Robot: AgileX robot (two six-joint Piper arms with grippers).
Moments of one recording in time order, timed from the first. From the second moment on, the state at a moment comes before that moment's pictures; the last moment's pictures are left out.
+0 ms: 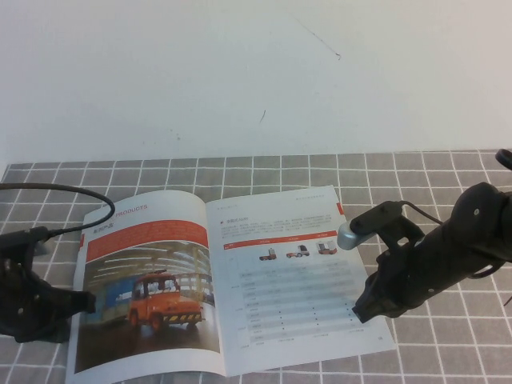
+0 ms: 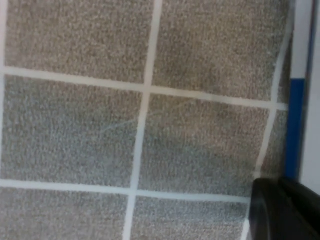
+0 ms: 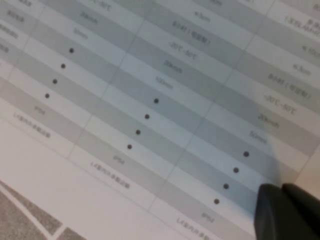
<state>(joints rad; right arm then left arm) 0.41 1.94 -1.03 0.63 0.52 -0.79 0.06 1.71 -0.82 -0.31 0.54 0.15</state>
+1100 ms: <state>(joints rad) 0.39 1.86 -1.01 0.54 0.55 -0.55 -0.15 1.60 -1.10 -1.10 0.75 0.74</state>
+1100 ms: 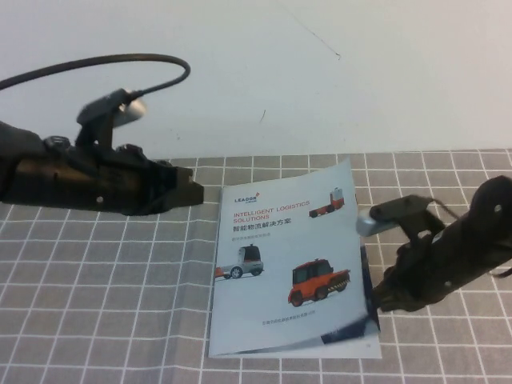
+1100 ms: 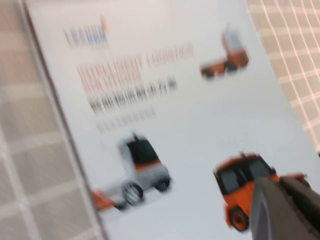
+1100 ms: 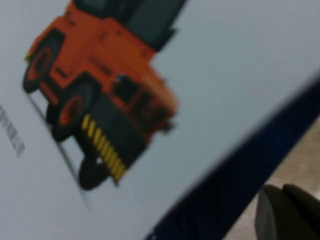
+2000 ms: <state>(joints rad) 0.35 0.92 -0.80 -0.17 0.63 -0.13 -0.15 0.51 -0.63 -0.57 0.38 0.67</state>
